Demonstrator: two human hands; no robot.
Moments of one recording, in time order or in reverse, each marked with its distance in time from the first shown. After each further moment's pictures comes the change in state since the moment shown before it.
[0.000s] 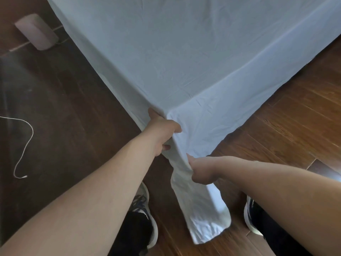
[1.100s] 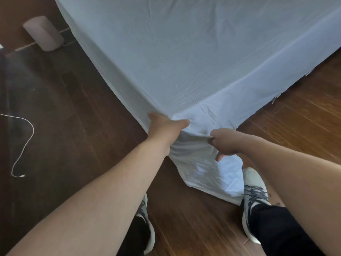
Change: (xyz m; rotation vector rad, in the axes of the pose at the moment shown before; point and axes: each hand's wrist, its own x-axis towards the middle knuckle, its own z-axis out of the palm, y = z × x) left_hand 0.006 -0.001 0.006 -0.042 0.120 0.180; right_hand -0.030 0.037 -0.081 -0.195 0.350 0.046
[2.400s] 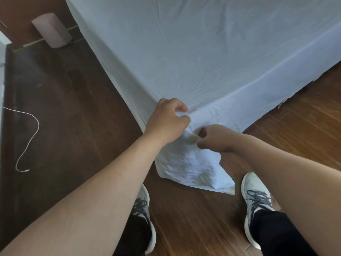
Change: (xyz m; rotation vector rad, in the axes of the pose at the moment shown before) left_hand -0.016 0.031 -0.033 0.523 -0.041 0.492; right_hand -0.004 -0.044 -0.021 0.347 0.103 0.009
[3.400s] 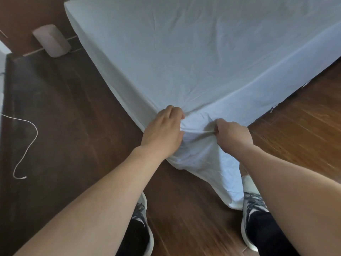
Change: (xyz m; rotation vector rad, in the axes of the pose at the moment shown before) left_hand -0.016 -0.008 0.012 0.505 0.103 0.412; right_hand 0.010 0.063 0.004 -0.372 0.546 0.073
